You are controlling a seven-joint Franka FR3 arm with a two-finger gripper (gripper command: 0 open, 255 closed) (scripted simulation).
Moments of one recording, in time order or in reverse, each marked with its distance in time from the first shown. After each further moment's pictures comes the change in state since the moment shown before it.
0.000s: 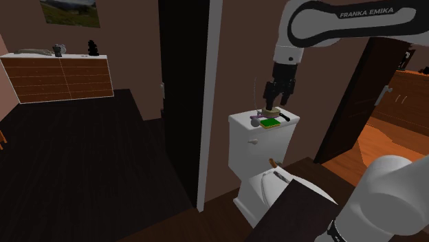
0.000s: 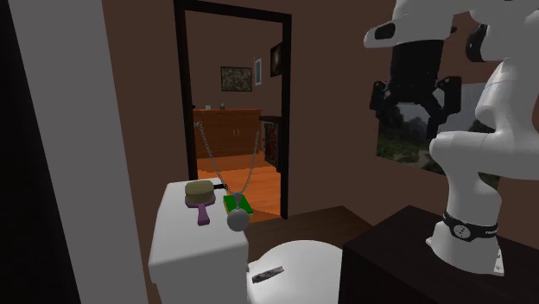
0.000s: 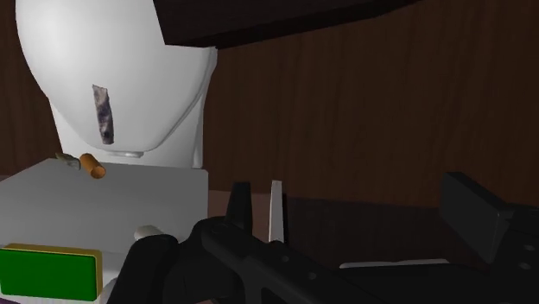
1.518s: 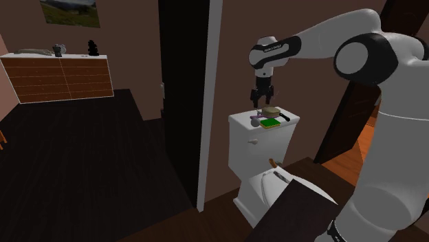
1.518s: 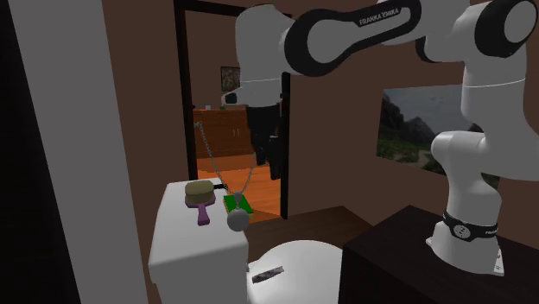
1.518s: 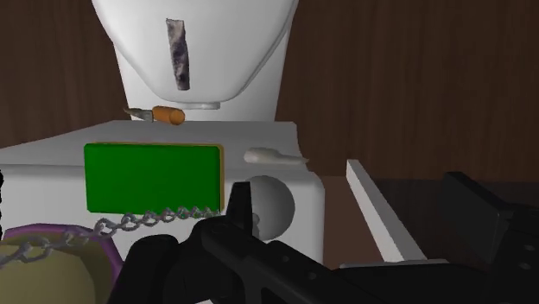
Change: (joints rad) arm -0.146 0.803 -0.203 0.593 0.005 0.151 -0.268
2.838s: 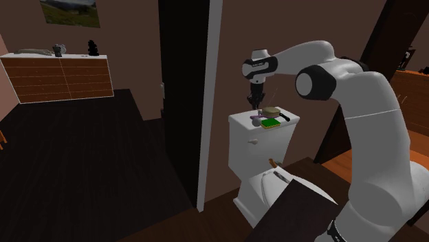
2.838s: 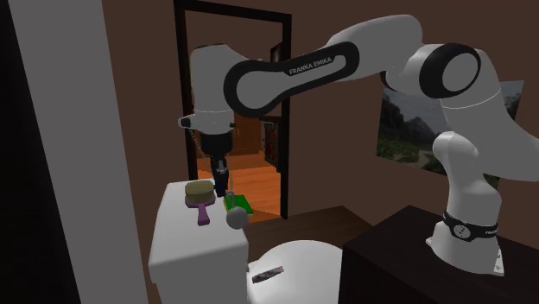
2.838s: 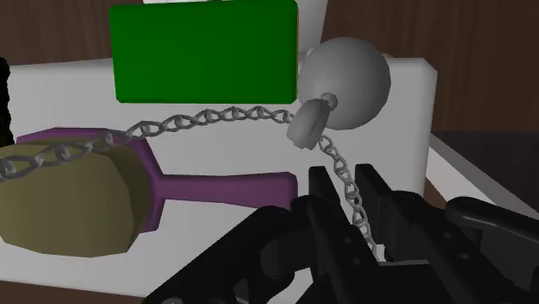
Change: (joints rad) arm -0.108 0.391 -0.007 0.409 0.070 0.069 -0.068
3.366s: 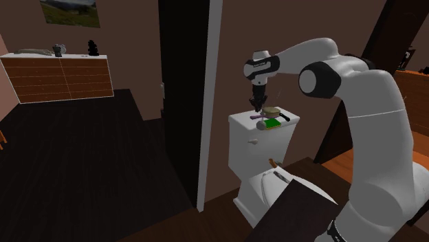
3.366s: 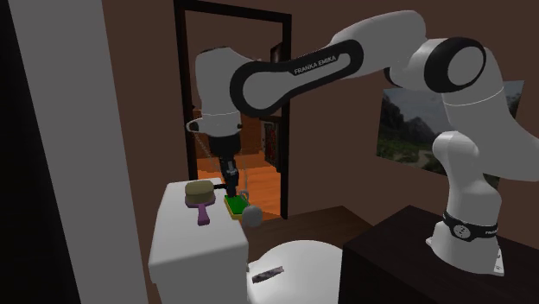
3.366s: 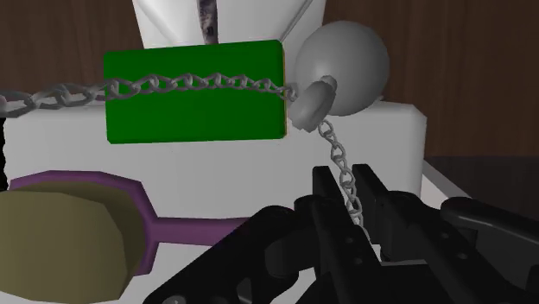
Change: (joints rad) arm 0.008 -0.045 -0.005 -0.075 -0.009 -0.033 -0.001
